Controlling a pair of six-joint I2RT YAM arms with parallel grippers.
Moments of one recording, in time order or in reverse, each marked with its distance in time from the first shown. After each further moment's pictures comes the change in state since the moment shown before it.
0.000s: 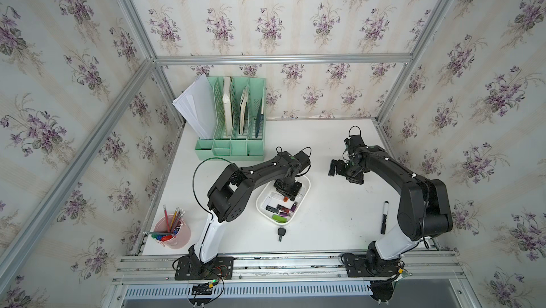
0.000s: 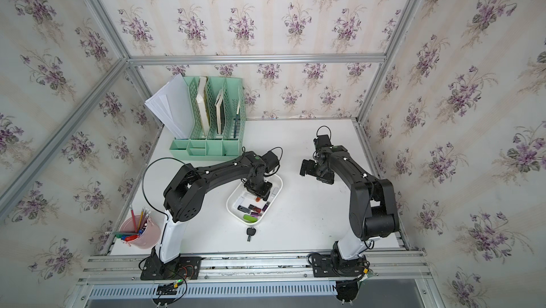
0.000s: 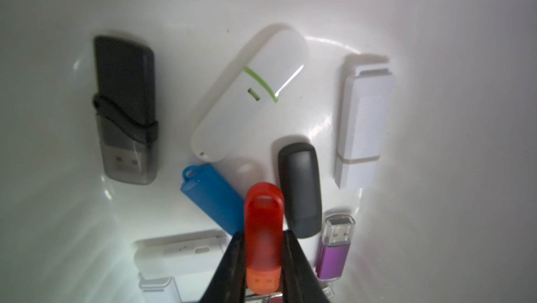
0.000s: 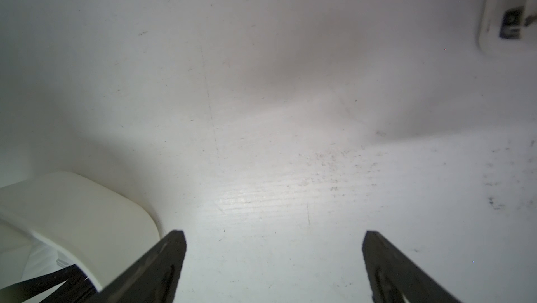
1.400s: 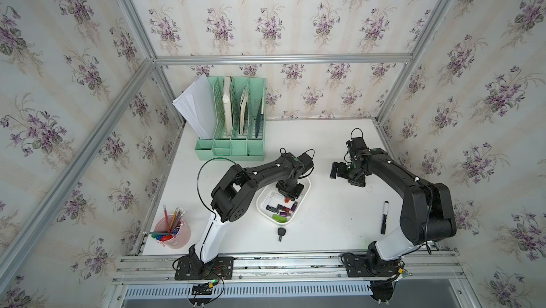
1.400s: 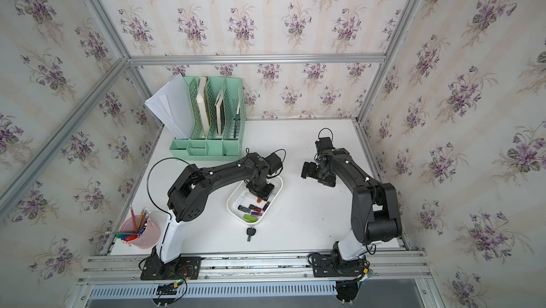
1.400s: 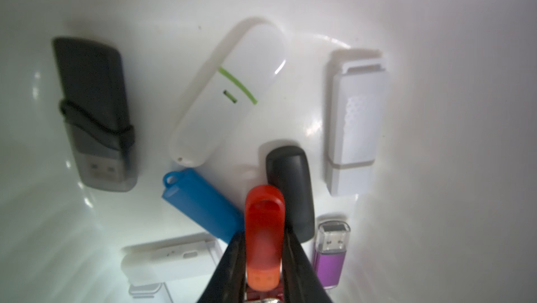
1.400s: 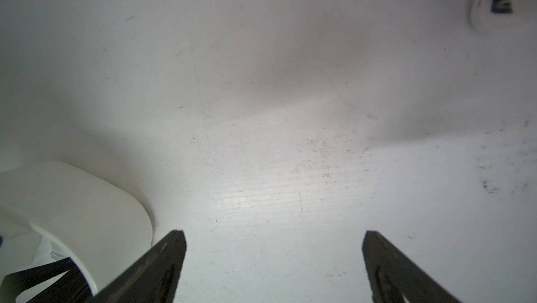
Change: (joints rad) left arm -0.028 0.036 0.032 -0.019 -0.022 0.000; right arm -0.010 -0.040 -0.043 -0.001 -0.003 -0.003
